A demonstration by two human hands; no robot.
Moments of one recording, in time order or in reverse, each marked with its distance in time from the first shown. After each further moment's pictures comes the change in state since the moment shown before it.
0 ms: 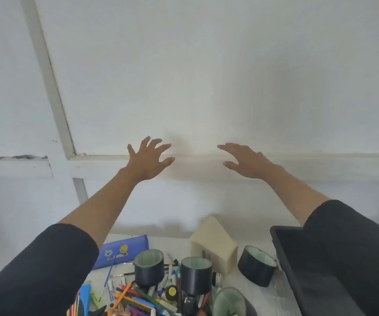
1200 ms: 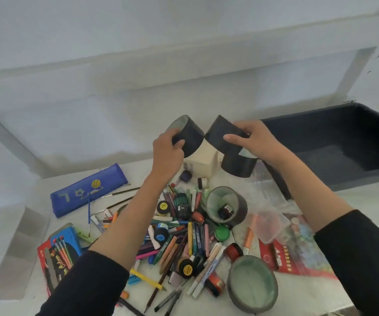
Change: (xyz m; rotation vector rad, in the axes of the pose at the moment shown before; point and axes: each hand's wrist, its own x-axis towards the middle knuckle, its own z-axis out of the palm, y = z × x) left_hand -0.099 0.070 0.176 -0.811 -0.061 -0.061; right_hand -0.141 -0.002 0.126 0.793 0.078 0.372
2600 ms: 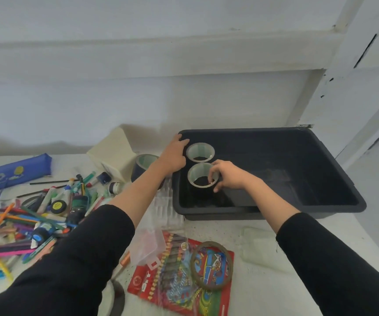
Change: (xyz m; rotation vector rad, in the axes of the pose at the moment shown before) left_hand 0.043 0.091 0.242 0.405 -0.457 -0.057; right_hand 0.015 0.198 -0.157 -0.507 -0.579 0.037
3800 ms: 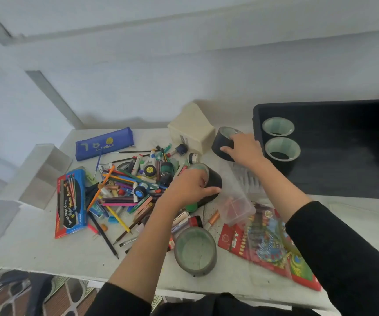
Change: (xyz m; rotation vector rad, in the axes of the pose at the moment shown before) left_hand -0.213 -0.087 -0.051 -0.007 -0.170 -0.198; right_hand 0.049 -0.174 0.076 -0.077 0.369 0.184
